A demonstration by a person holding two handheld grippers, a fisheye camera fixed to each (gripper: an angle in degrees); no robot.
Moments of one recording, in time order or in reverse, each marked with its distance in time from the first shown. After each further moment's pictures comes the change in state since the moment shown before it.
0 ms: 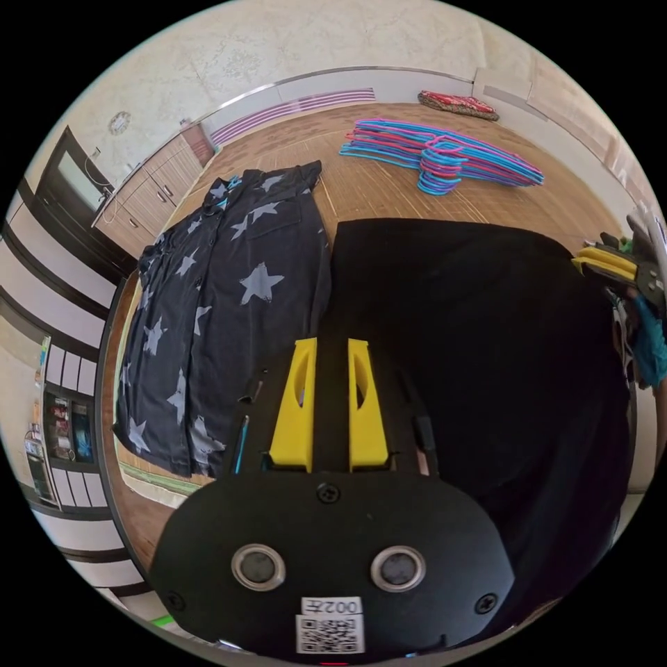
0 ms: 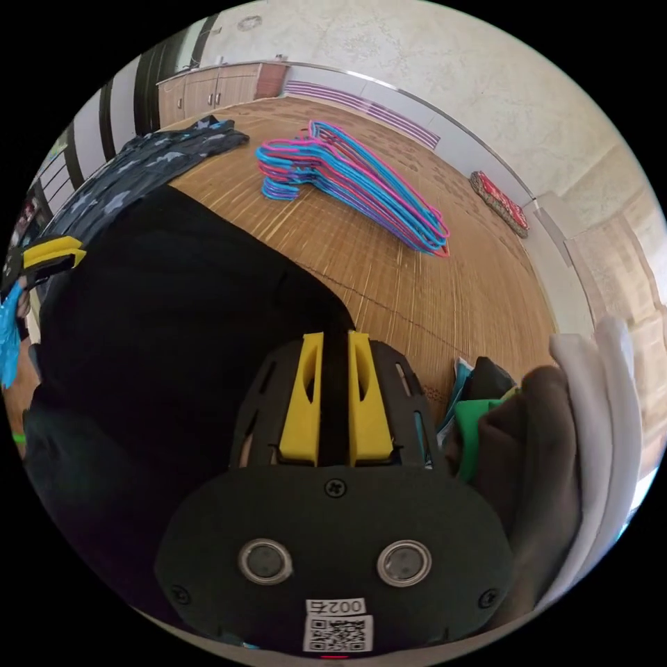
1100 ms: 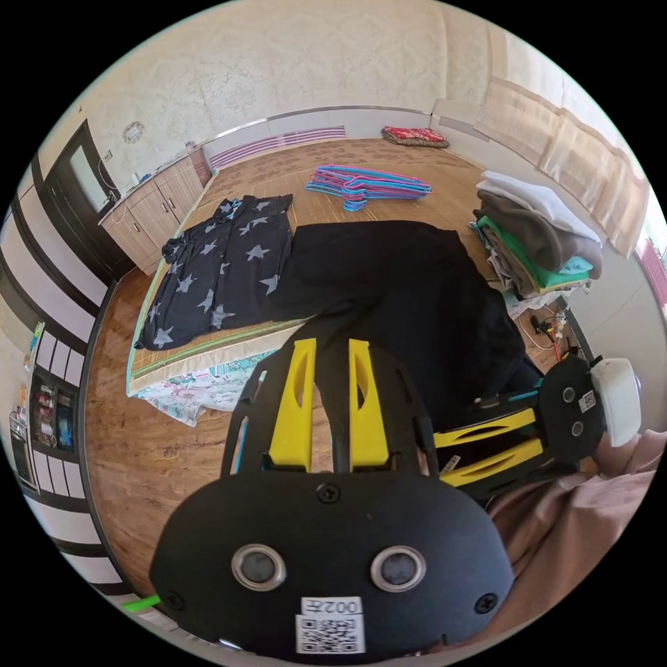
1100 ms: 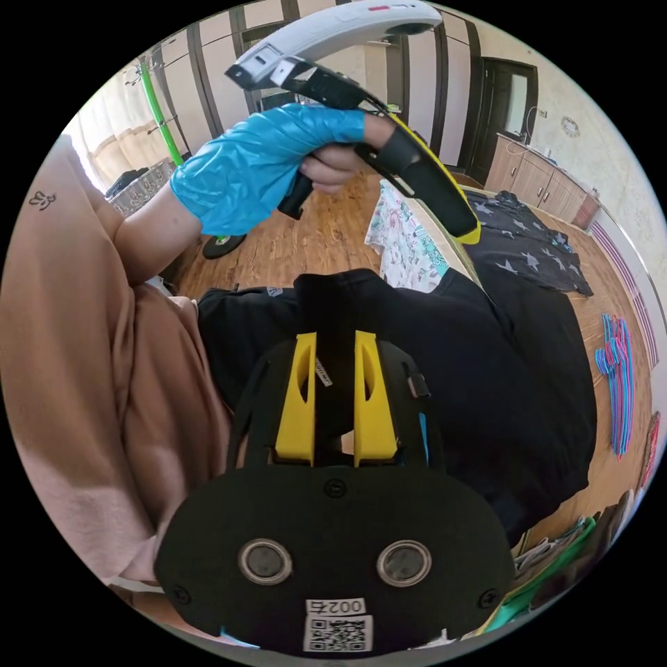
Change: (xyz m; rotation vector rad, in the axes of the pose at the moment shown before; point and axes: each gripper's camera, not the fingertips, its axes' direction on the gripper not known) left arm 0.034 0.306 -0.204 0.099 0.122 0.004; right arm -0.195 0.317 -0.179 0.182 -0.734 -0.841
